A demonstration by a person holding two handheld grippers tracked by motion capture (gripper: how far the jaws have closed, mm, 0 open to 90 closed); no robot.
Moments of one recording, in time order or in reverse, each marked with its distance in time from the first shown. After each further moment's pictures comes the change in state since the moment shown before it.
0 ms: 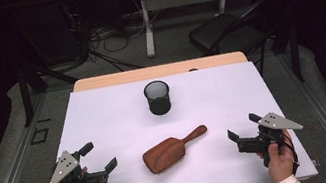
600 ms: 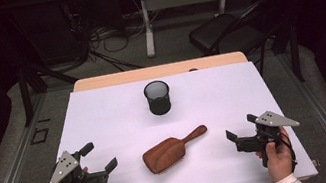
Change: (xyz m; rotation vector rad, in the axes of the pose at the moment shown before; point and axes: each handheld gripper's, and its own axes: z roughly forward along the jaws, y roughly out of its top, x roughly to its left) left arm 0.001 -0.001 0.000 0.003 -0.010 -0.008; right arm -0.001 0.002 0.006 0.047 0.015 0.030
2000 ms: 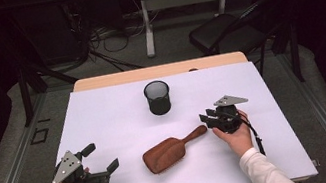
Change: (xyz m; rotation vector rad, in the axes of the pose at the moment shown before) left arm 0.000 -0.004 0.004 0.022 0.001 0.002; right arm 0.020 0.023 0.108 0.188 0.031 -0.024
